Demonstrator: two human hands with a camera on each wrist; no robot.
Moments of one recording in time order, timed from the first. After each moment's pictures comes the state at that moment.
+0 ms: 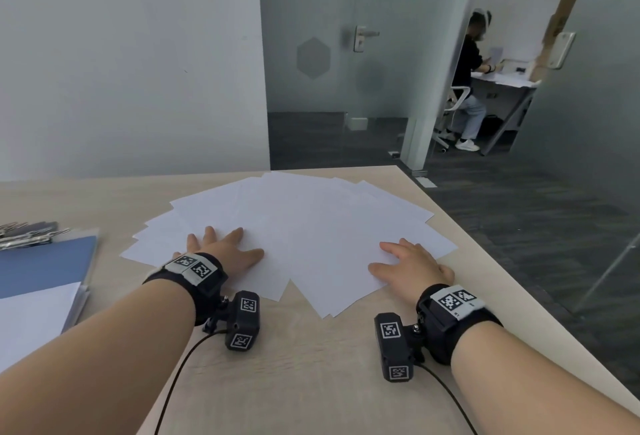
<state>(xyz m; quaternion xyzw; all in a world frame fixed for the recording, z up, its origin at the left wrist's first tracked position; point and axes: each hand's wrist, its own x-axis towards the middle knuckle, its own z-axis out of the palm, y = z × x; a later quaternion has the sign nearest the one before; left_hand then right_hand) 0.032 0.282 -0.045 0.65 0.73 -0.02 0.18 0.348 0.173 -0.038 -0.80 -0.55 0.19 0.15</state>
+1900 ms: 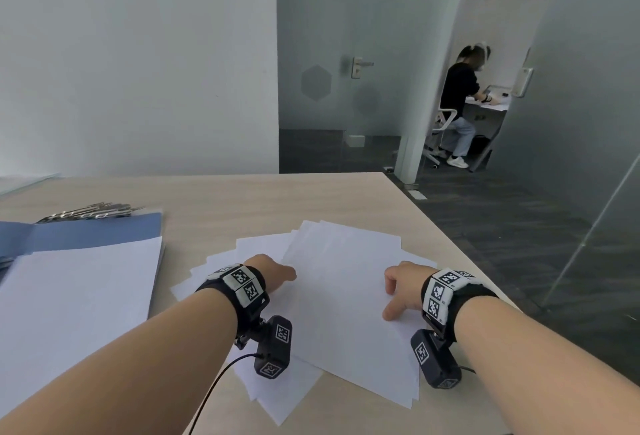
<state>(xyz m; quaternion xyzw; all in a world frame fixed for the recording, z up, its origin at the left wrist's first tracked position) 0.059 0.081 0.007 0.63 0.70 0.06 0.32 0.328 0.018 0.015 -0.73 -0.65 0.16 -0.10</state>
